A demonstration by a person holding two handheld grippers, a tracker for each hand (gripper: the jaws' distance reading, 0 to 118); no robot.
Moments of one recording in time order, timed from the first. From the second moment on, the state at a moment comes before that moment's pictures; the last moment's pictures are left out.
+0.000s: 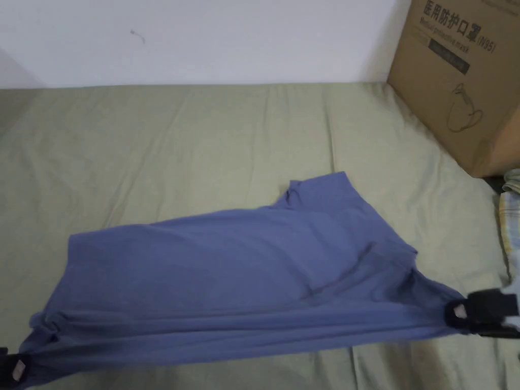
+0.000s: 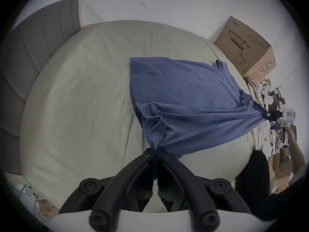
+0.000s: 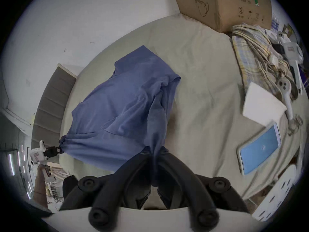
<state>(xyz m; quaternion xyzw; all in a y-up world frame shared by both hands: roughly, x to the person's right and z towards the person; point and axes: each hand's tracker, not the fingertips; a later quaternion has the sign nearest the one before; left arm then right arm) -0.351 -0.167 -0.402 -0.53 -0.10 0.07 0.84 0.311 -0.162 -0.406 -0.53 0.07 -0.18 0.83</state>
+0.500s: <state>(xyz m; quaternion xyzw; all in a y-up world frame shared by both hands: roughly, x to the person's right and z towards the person) -0.348 -0.187 -0.350 -0.51 -0.08 0.08 0.85 0.278 -0.170 -0.365 -0.48 0.00 -0.06 0.87</state>
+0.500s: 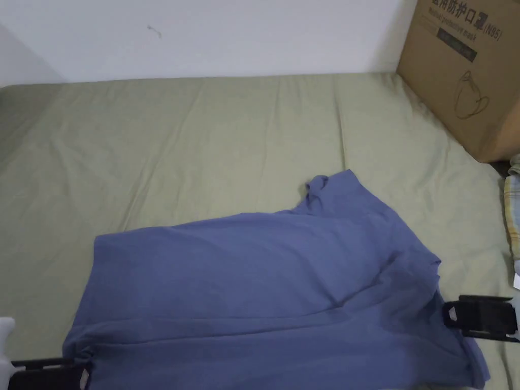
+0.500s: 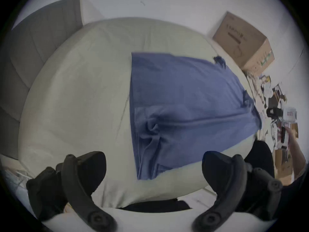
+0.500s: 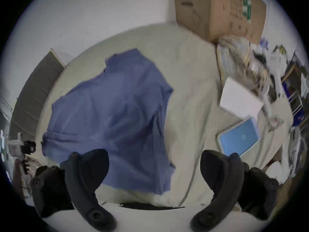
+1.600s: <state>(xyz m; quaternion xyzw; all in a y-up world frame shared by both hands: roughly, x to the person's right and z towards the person) -0.350 -0.235 -0.633 -0.57 -0.03 0.03 0.82 0.222 -0.190 -0.505 -0.49 0.06 -0.10 0.87</state>
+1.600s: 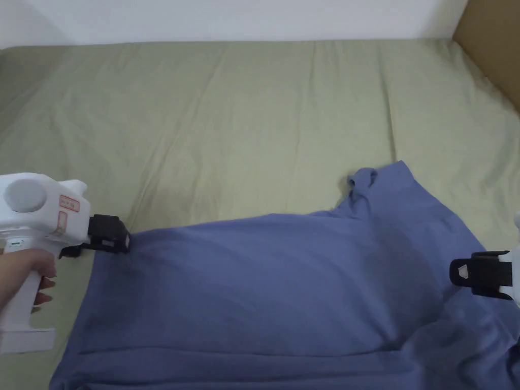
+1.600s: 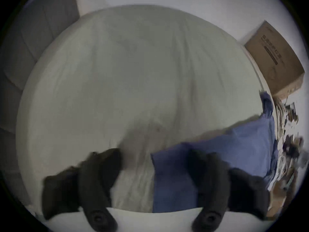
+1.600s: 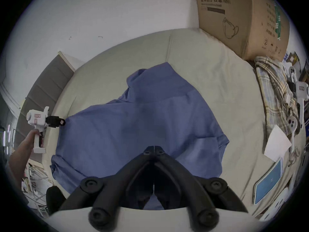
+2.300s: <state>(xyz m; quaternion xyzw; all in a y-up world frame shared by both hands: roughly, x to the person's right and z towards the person) -0.350 -0.184 -0.580 -0.50 -0.11 0.08 0.86 0.248 -0.243 -0.744 -0.54 -0.01 -0.06 0.84</state>
